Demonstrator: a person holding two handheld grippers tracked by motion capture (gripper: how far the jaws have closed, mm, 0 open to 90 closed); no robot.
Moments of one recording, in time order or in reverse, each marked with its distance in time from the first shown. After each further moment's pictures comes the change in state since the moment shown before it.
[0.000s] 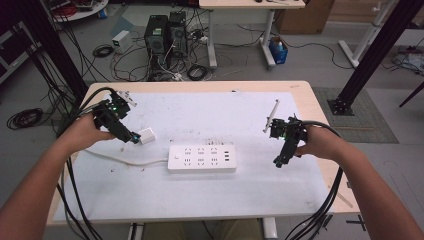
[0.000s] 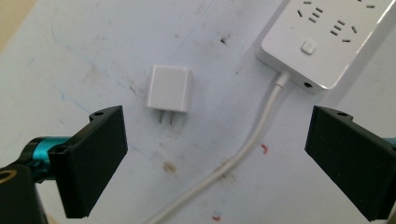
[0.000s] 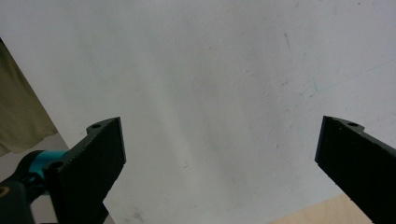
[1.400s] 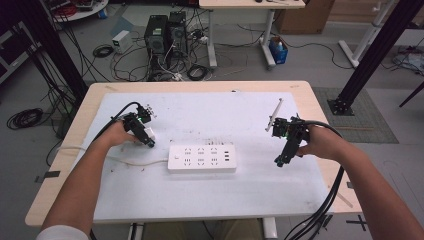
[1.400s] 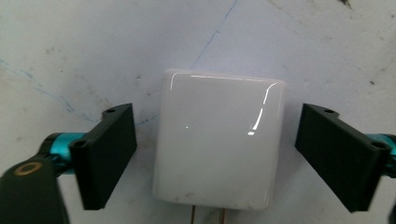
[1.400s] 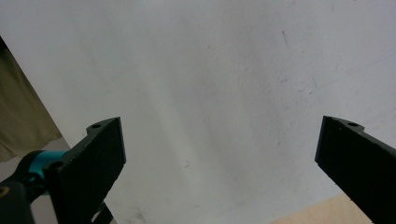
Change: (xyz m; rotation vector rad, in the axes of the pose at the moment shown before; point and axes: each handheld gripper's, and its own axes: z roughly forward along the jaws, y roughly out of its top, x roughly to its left) left arm 0.053 -0.013 0.140 0.163 -0.123 -0.040; right arm -0.002 -0.005 -0.002 -0.020 0.009 0.020
